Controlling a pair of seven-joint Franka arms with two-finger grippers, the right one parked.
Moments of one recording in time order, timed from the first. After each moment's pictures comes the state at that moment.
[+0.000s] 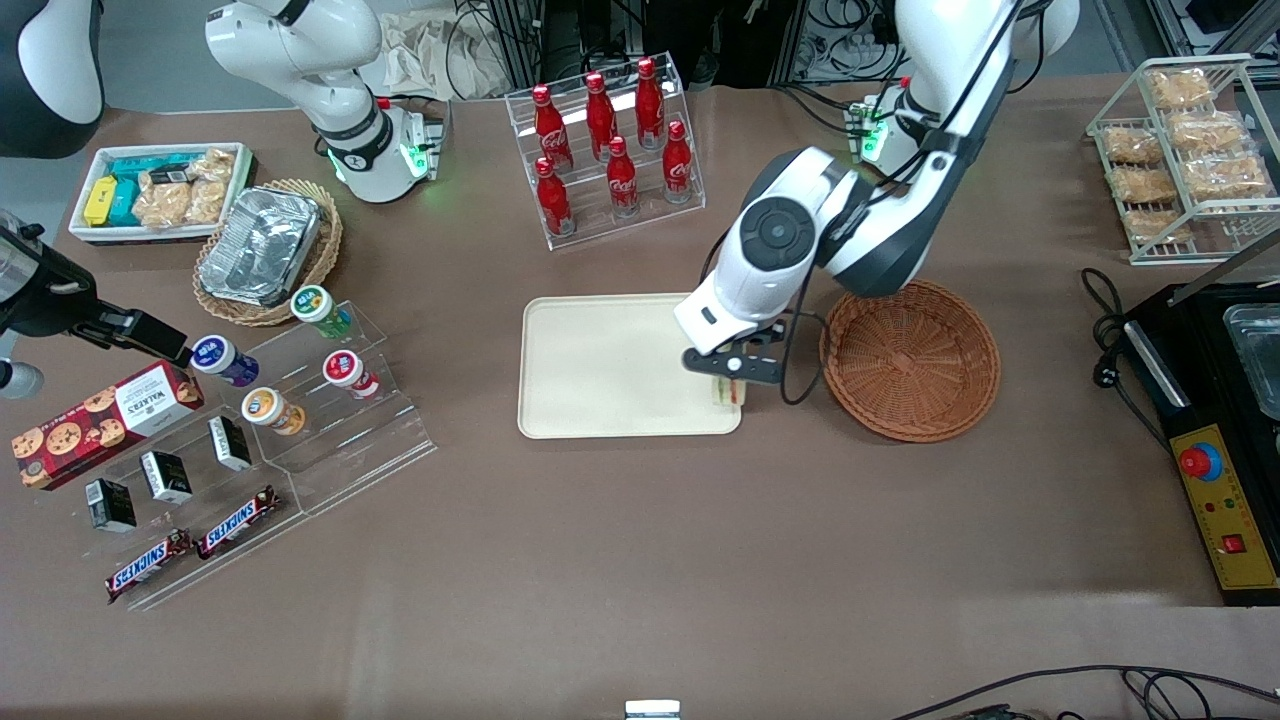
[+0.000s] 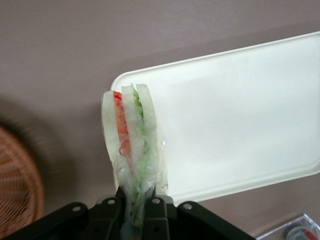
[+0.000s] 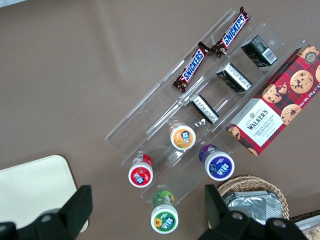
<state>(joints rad) -0.42 0.39 -0.28 -1.75 -0.02 2.07 -0.48</state>
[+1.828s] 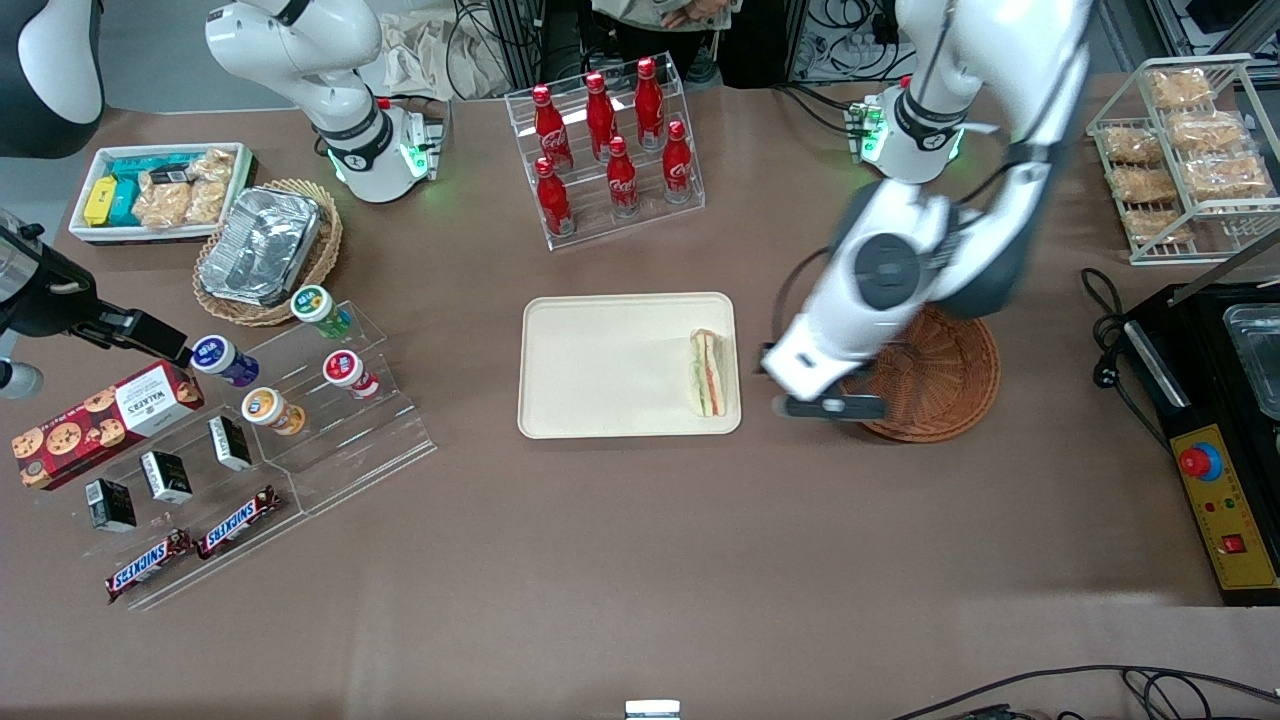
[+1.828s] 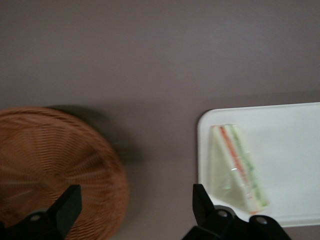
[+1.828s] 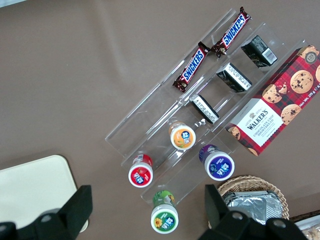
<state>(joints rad) -0.23 0.26 -0.22 -1.81 0.01 1.99 -0.38</state>
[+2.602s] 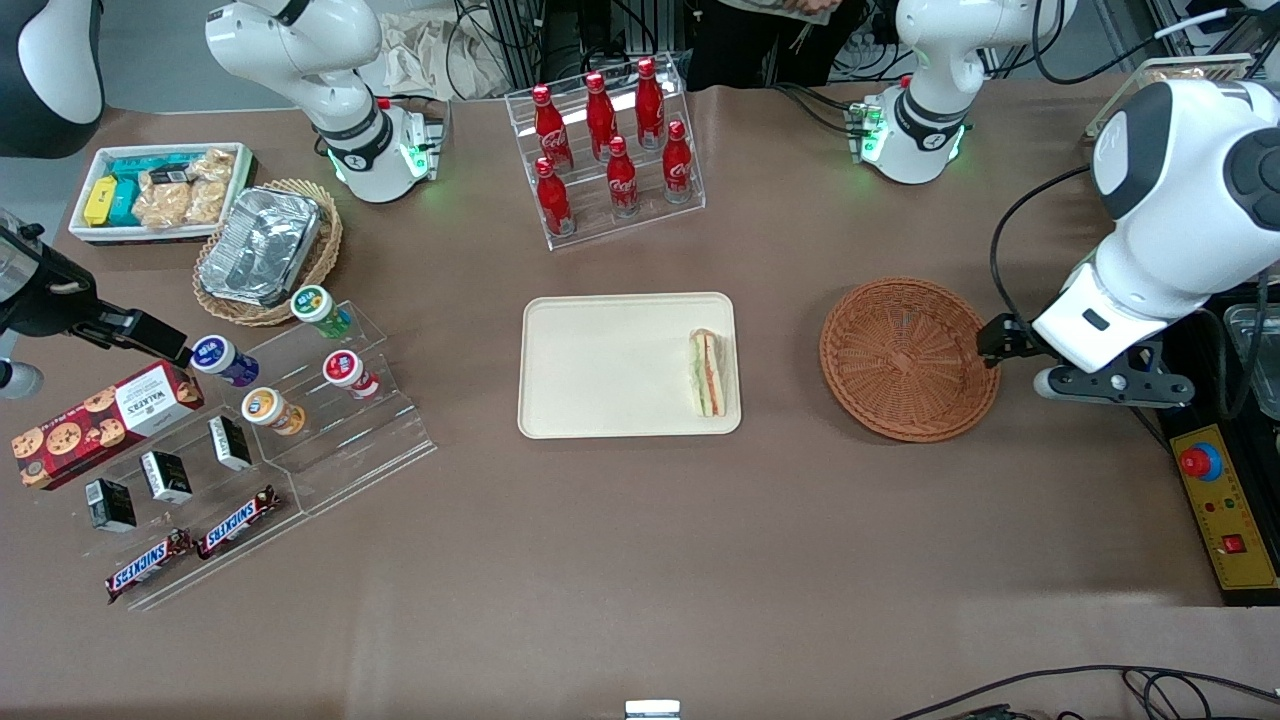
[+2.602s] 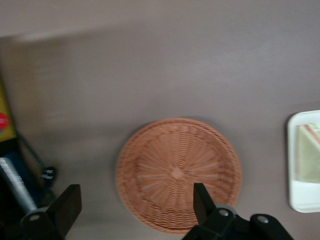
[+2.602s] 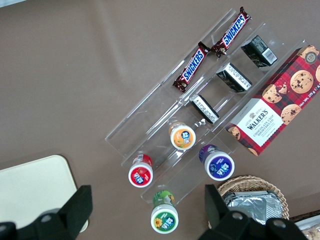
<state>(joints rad) 0.06 0.07 -0.21 -1.76 0.10 1.83 -0.05</state>
